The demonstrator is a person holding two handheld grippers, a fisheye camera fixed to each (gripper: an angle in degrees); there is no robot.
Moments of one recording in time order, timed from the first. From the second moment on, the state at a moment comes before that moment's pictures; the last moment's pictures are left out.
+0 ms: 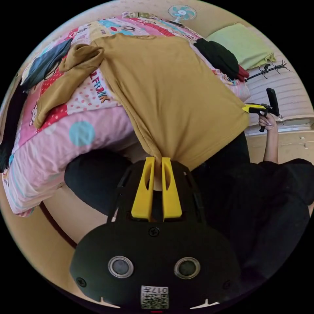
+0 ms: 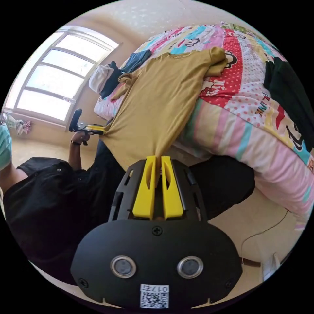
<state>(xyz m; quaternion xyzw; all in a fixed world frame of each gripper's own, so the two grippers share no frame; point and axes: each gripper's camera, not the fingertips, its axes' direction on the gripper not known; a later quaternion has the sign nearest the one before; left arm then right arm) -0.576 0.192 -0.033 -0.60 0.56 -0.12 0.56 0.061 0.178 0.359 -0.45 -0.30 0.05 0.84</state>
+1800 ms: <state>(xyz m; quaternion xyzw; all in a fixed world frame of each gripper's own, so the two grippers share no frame) -0.682 0.221 0.225 -0.42 0.54 -0.37 0.63 0.220 0.220 0.391 -0.23 0.33 0.36 0.84</state>
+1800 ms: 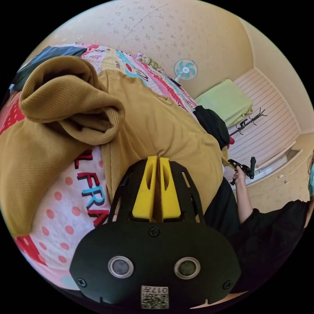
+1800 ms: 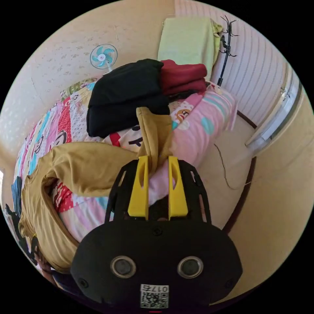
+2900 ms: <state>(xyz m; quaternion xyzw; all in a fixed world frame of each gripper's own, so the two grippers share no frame) -0.765 0.164 0.249 -0.39 0.57 -0.42 0.59 0.314 0.346 0.277 0.18 -0.24 0.65 0.69</state>
